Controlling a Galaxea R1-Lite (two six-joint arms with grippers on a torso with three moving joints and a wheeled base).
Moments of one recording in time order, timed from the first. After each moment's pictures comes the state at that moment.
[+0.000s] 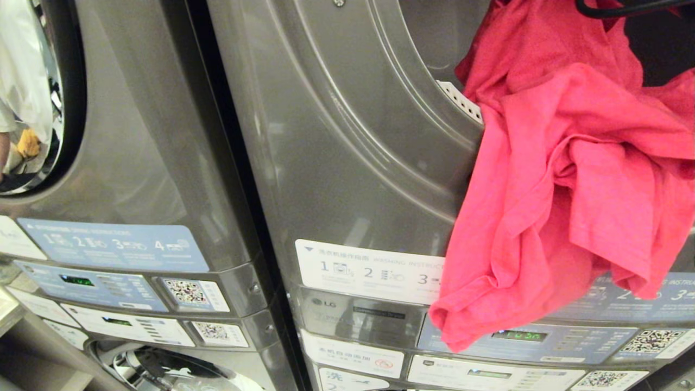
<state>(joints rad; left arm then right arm) 0.00 0.00 0.00 0.00 0.00 0.00 0.44 1.77 -1.96 -0.33 -0.42 -0.47</state>
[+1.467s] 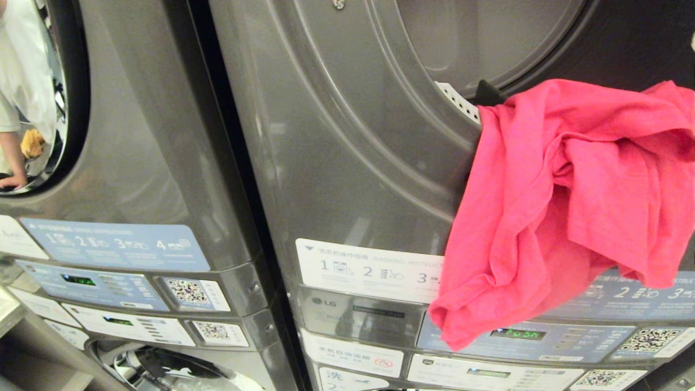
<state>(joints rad) 0.00 0.00 0.00 0.00 0.00 0.00 0.68 1.08 -1.42 0.29 -0.23 -0.28</state>
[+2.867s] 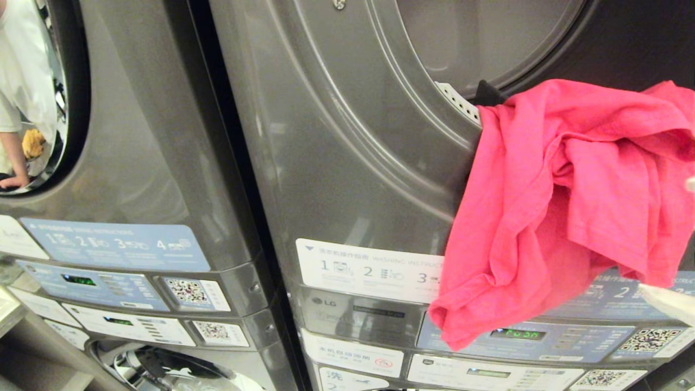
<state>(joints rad) 0.00 0.00 0.00 0.00 0.00 0.00 0.69 0.94 -1.01 0.32 -0.19 -0.57</state>
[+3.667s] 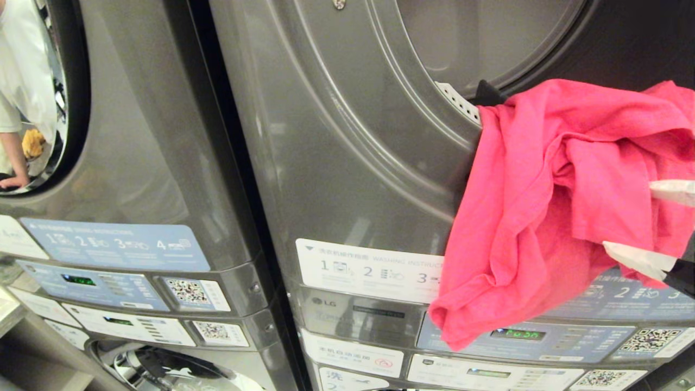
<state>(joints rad) 0.00 0.00 0.00 0.00 0.00 0.00 0.69 1.02 -0.95 0.18 -0.32 -0.63</state>
